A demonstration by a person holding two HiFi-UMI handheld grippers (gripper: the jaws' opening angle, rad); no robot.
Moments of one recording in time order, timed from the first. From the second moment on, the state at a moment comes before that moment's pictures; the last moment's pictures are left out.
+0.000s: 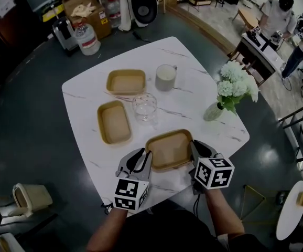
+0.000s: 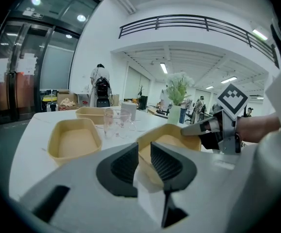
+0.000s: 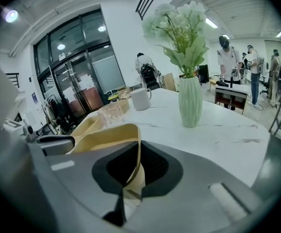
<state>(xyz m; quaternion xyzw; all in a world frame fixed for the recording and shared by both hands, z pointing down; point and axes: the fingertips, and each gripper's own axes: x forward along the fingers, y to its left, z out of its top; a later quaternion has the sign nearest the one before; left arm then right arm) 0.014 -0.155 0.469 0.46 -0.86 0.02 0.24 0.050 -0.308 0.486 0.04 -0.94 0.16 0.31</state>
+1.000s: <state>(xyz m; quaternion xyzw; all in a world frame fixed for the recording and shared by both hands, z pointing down) -0.058 -0.003 0.428 0.43 -0.88 -0.03 0.20 -0.032 -0.160 0.447 -0.04 -0.94 0.14 0.31</state>
